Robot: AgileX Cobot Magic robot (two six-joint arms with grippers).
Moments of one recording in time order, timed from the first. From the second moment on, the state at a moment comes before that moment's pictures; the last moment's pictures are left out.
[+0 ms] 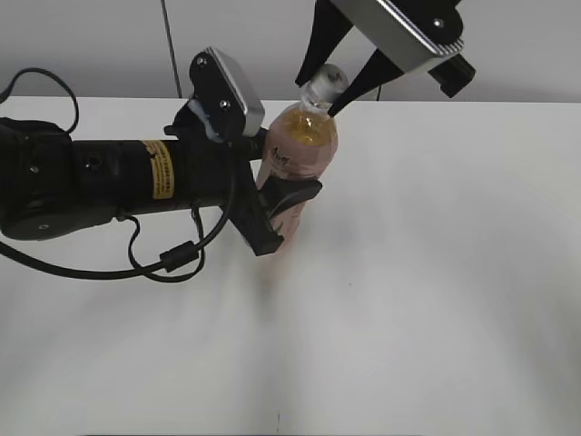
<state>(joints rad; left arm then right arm) -0.53 1.81 -0.85 0.79 -0.65 -0.27 0.48 1.79 -1.69 0.47 1.15 -2.32</state>
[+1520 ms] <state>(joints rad) -0.53 1.97 -0.80 0.47 -0.94 -0.32 0.26 1.99 -1.58 0.18 1.04 -0.58</state>
